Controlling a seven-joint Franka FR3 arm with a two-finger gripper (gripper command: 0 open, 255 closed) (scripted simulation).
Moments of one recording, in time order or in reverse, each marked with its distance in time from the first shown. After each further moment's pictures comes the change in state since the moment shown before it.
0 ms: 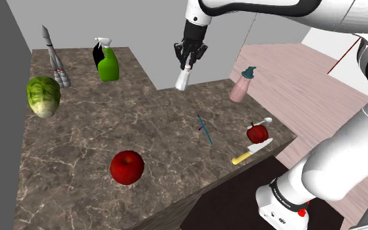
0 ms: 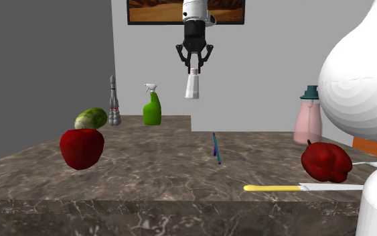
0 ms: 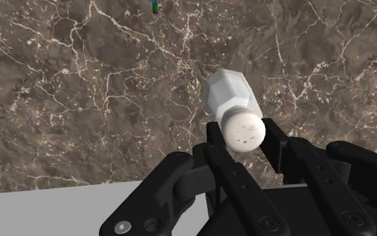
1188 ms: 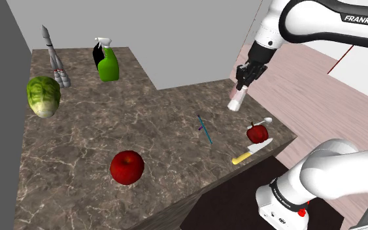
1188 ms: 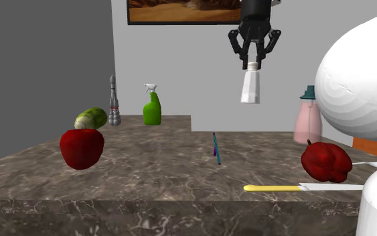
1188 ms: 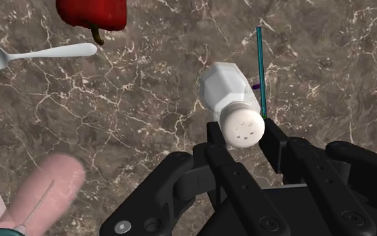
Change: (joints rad) arm -0.070 -0.680 -0.161 -0.673 0.054 -0.006 -0.249
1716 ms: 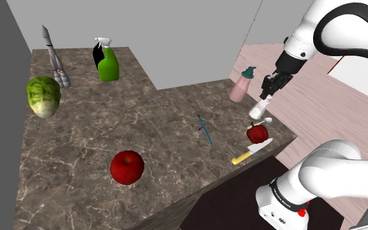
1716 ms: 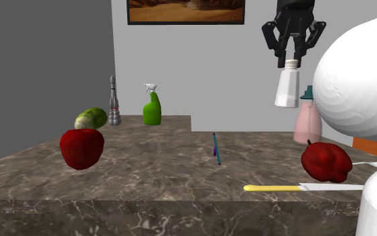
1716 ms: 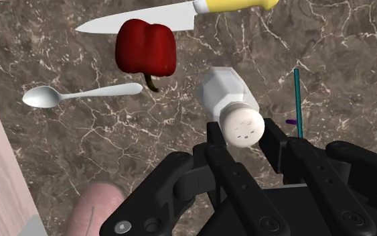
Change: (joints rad) arm -0.042 -0.262 -0.098 -0.170 -0.062 -0.094 -0.107
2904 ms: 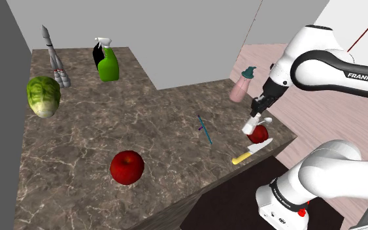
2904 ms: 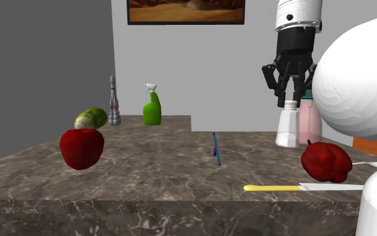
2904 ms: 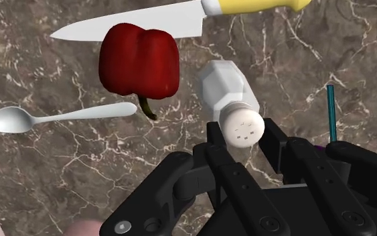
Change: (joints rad) arm -0.008 -0.026 -0.016 -0.255 -0.014 0.227 -0.009
